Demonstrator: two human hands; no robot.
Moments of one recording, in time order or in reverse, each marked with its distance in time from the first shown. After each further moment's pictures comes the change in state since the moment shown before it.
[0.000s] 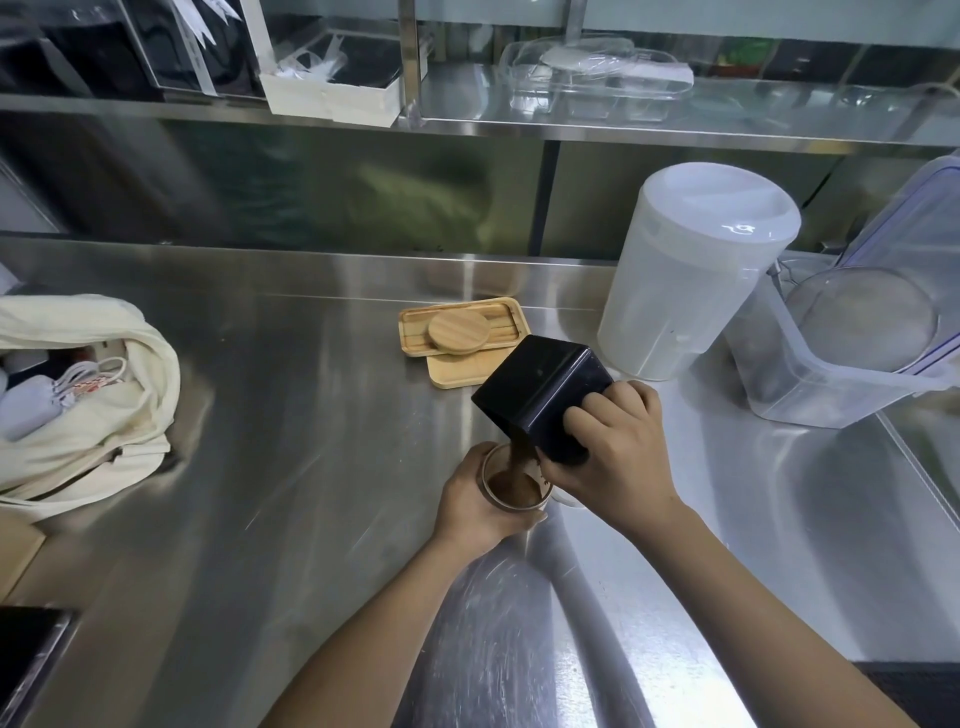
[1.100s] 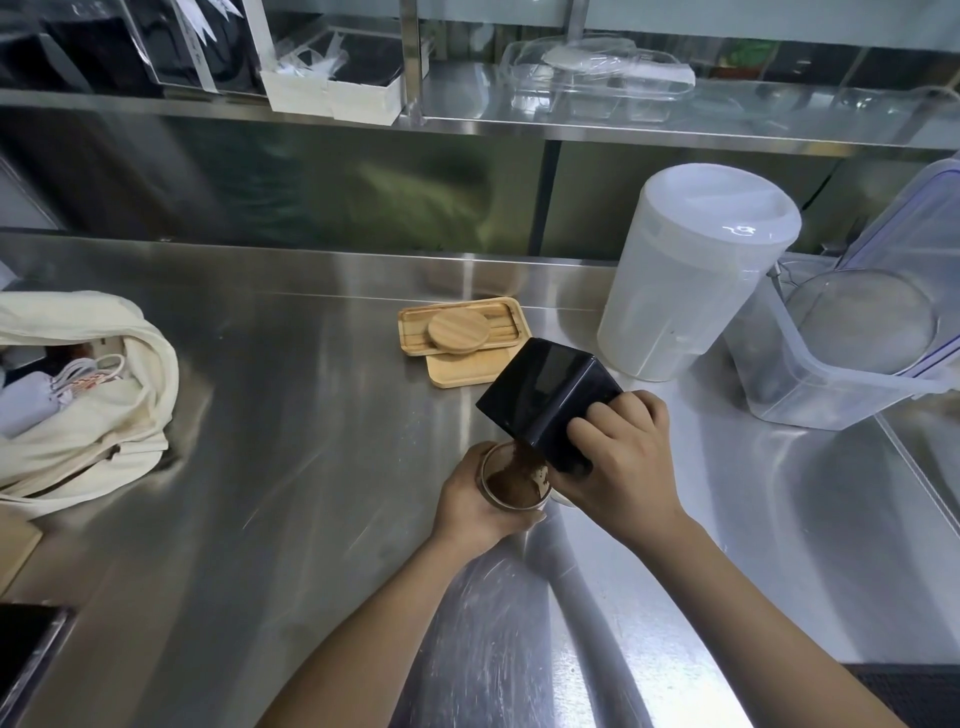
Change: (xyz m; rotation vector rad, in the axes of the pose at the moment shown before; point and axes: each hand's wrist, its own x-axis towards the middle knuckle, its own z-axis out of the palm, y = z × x) left_hand 0.005 -0.008 0.003 0.014 -0.055 0.003; right_hand -0.009 0.001 -0.002 -0.019 0.019 -0.023
